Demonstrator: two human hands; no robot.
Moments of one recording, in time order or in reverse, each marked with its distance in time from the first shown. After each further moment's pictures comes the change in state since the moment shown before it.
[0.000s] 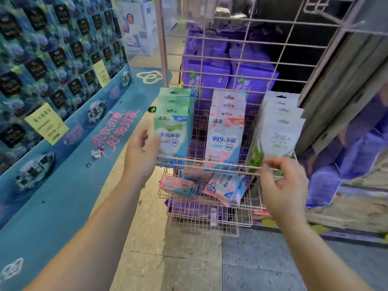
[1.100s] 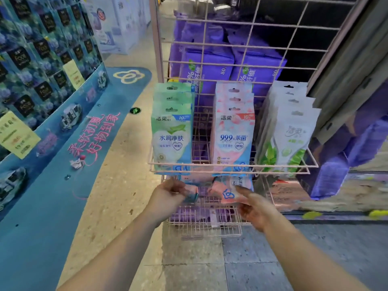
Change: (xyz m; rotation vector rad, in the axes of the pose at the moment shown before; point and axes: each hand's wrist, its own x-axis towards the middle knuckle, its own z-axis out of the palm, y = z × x) left_hand -0.016 -0.093 0.033 0.197 -0.520 -0.168; right_hand -0.024 0.077 0.113 0.761 -0.366 1.226
